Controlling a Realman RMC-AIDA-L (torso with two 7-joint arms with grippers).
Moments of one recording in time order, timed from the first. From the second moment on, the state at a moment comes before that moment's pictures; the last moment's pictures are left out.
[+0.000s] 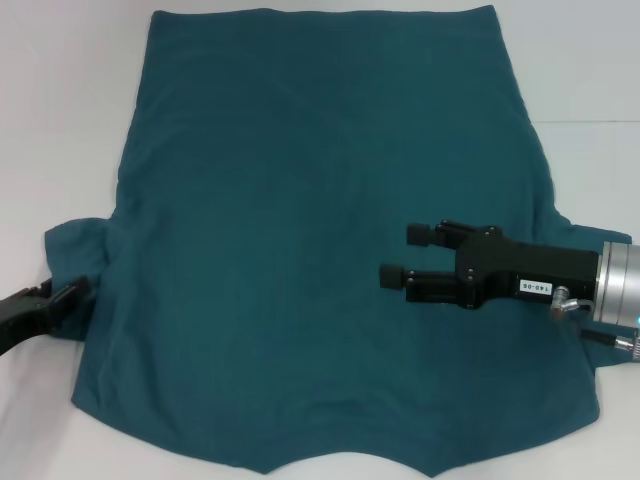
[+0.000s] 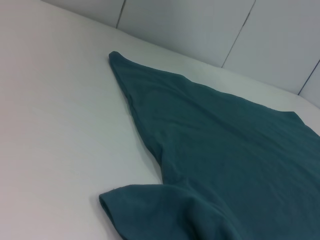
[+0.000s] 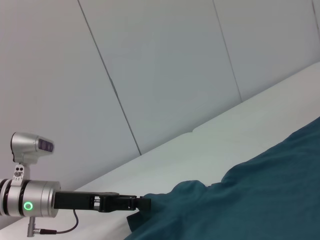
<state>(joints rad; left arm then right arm) -0.36 -2.16 0.29 0.60 1.99 1.13 -1.43 0.58 2.09 -0.80 -0.53 -1.82 -1.44 1.41</state>
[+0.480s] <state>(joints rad) -0.37 -2.16 0.29 0.60 1.99 1.12 -1.44 0.58 2.09 -0.80 -0.53 -1.82 -1.44 1.41</state>
